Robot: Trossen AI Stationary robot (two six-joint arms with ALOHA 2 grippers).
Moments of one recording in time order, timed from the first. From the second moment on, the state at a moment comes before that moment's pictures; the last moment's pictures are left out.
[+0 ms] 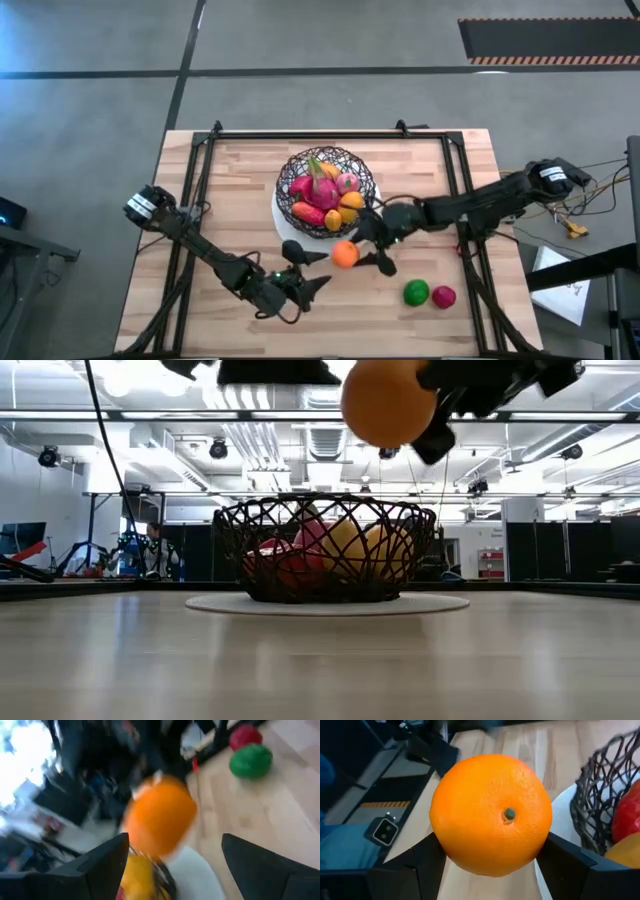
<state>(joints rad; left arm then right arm) -0.60 1.73 1.06 0.30 -0.95 0.40 0.19 1.37 0.78 0.11 -0.23 0.18</state>
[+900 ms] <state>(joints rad) -0.44 1.76 1.08 0.28 -0.72 0.66 0.12 1.44 0.78 0.17 -0.37 0.17</state>
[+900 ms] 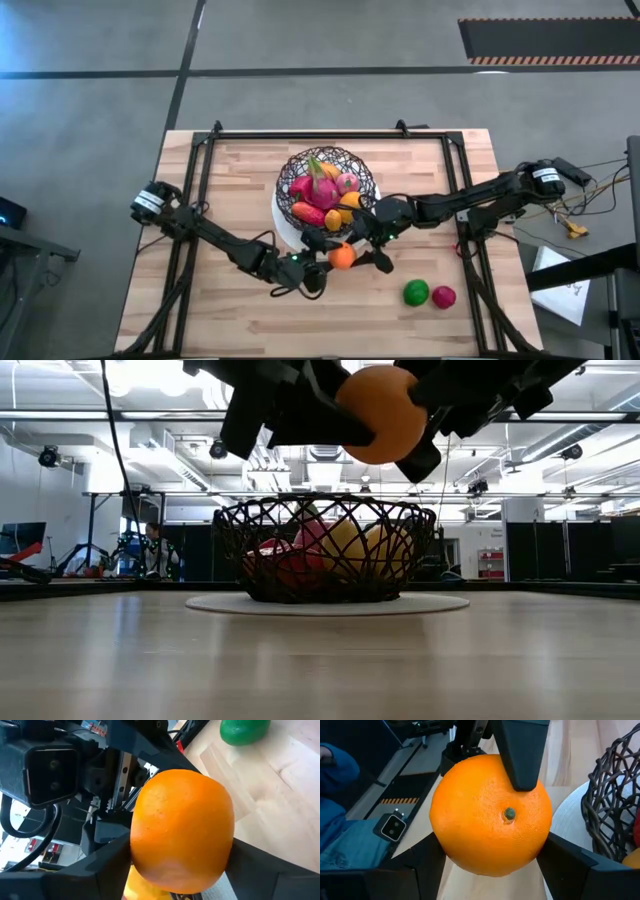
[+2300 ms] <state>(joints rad) 0.07 1.52 1.17 -0.64 0.01 -0.40 0.19 1.16 0.77 -0.15 0.34 0.17</state>
